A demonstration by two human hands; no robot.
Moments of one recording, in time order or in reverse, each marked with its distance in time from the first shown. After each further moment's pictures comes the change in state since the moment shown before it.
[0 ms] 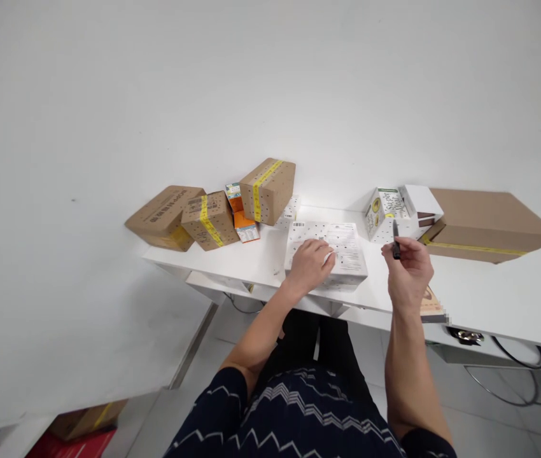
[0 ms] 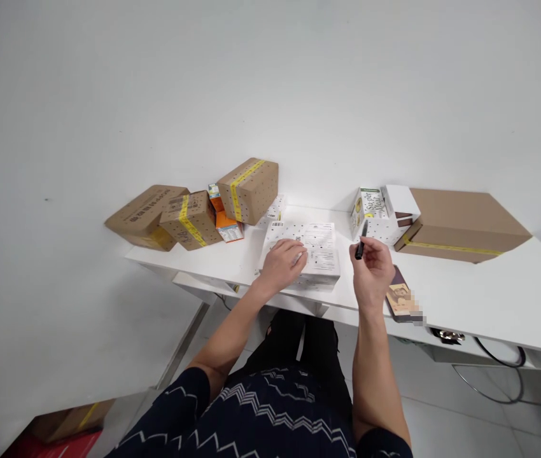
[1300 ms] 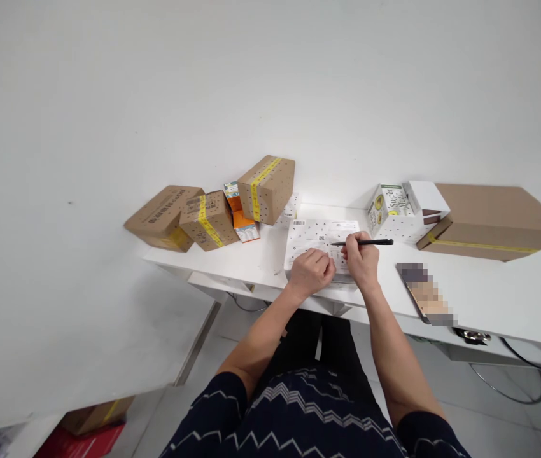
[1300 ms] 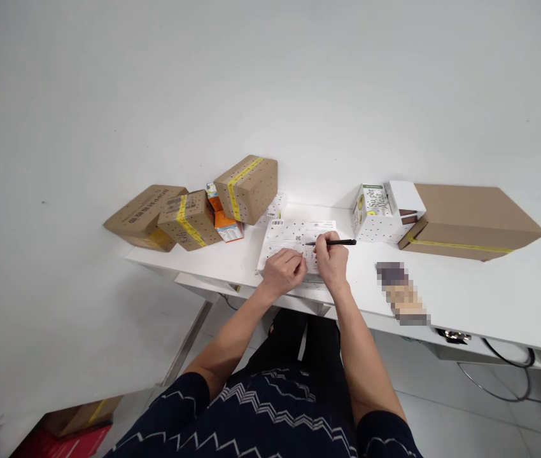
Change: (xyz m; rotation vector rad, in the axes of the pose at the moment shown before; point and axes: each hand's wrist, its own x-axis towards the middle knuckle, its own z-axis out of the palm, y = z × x) left_hand -0.016 -0.007 0.017 0.065 -0.003 0.051; right_hand -0.010 0.018 0.058 -0.278 -0.343 0.264
